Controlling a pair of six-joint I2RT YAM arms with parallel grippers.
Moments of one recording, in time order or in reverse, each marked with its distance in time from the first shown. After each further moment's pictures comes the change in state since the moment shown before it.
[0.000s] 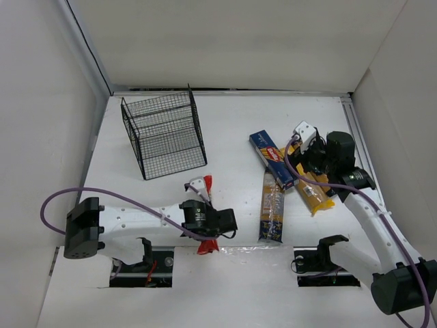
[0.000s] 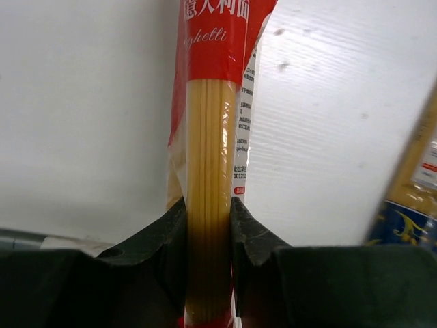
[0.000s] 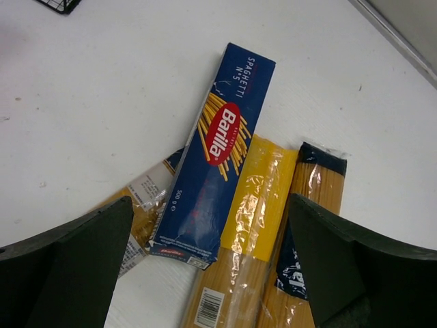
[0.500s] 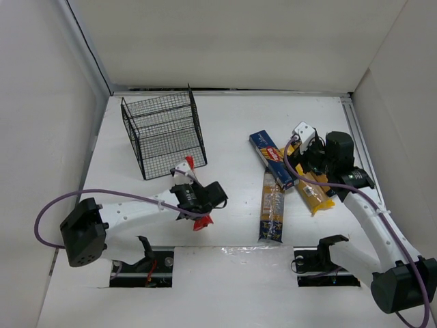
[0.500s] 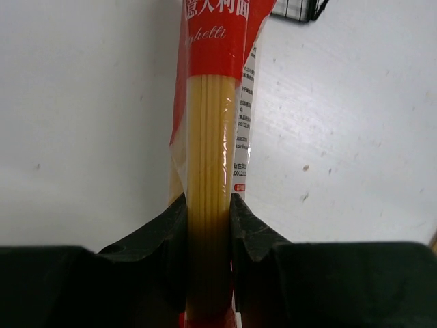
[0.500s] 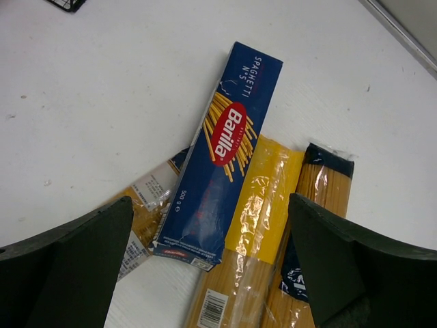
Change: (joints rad) left arm 0.283 -0.006 -0.096 0.147 -0.092 0.069; right arm 0.000 0.011 -0.011 0.010 -0.024 0.000
